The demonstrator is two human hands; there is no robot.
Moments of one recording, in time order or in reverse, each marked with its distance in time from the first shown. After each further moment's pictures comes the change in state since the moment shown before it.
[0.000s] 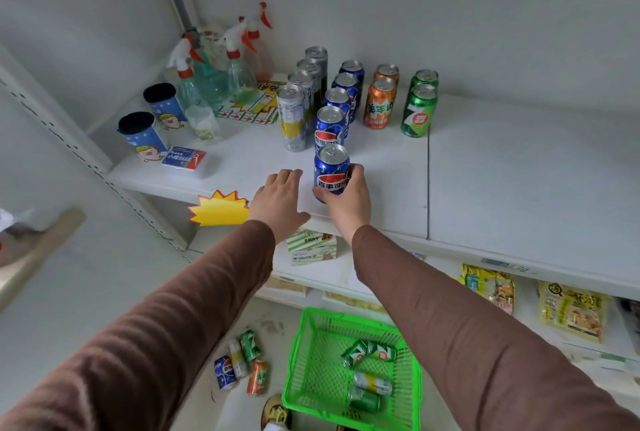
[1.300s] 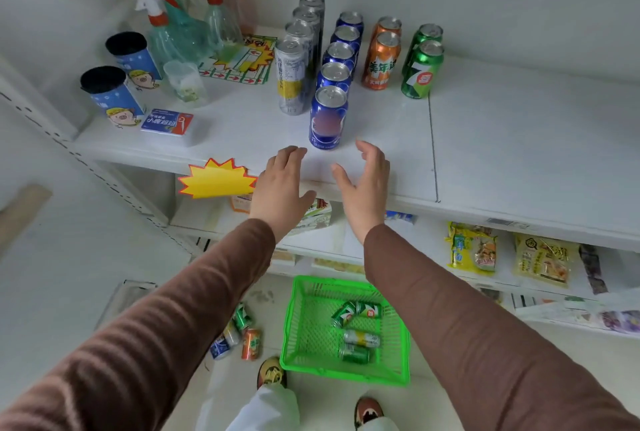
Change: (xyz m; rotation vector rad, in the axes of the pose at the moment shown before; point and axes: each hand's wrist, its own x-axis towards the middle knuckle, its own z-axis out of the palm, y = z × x) left_hand -0.021 -0.032 0.036 -0.304 0.156 0.156; right_hand -0.040 0.023 0.011 -0.141 0.232 -0.229
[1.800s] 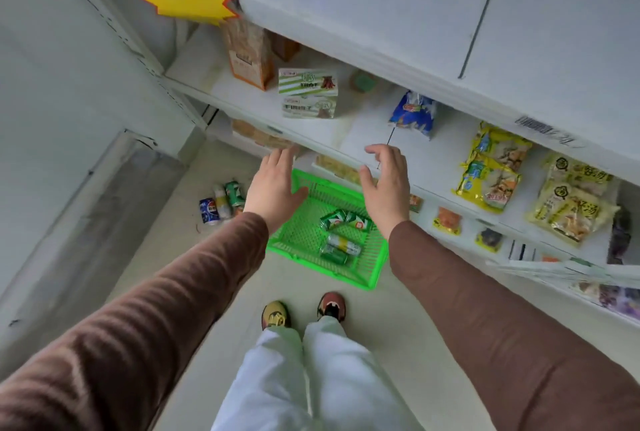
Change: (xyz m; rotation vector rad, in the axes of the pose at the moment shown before) left_hand -0.191 0.050 0.150 -0.094 -0.162 -0.395; right_hand -0.132 0.179 -0.085 -0.164 -0.426 -0.084
